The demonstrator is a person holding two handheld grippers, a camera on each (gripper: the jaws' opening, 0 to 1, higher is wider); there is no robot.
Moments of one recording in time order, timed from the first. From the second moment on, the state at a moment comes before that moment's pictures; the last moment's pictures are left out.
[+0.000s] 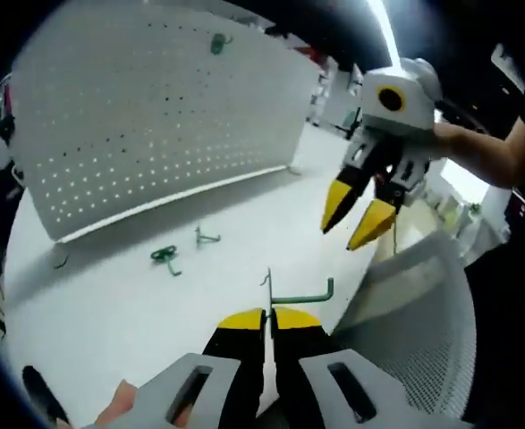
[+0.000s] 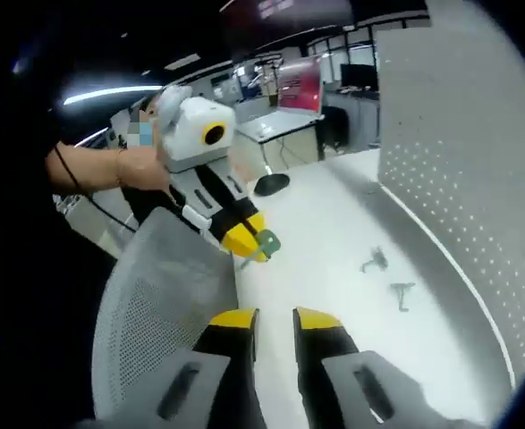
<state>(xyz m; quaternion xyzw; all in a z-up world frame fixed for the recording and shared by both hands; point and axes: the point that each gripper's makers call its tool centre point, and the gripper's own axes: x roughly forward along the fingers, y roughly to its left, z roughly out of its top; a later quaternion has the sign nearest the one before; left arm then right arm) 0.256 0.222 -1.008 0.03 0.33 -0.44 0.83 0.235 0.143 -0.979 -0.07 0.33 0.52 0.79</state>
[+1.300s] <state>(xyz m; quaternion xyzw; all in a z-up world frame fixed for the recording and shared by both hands) 0.271 0.207 -0.928 -0.04 0.19 -0.36 0.91 0.260 0.208 -0.908 0.27 0.22 0.37 0.86</state>
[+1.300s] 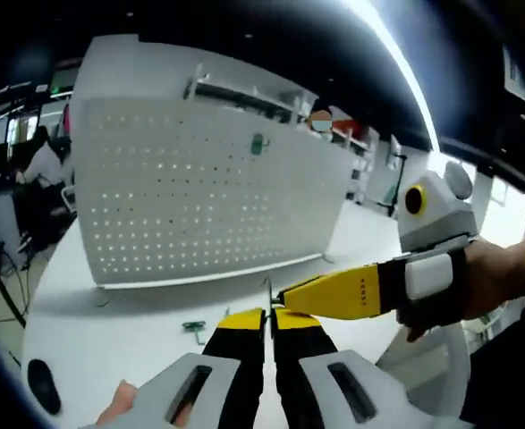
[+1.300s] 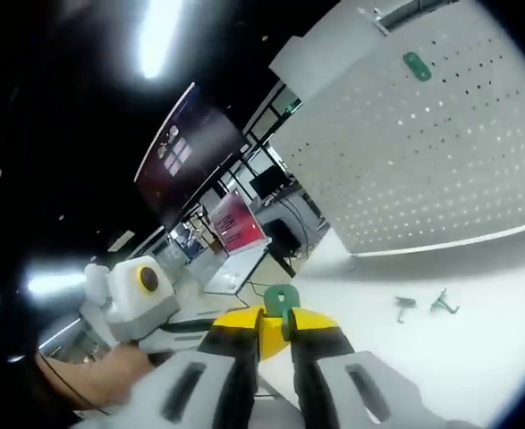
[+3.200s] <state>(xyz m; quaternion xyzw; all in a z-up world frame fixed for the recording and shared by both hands) 0.241 0.199 -0.937 -0.08 0.21 -0.41 0.88 0.252 0.196 -0.923 0.13 0.20 0.40 0.89</state>
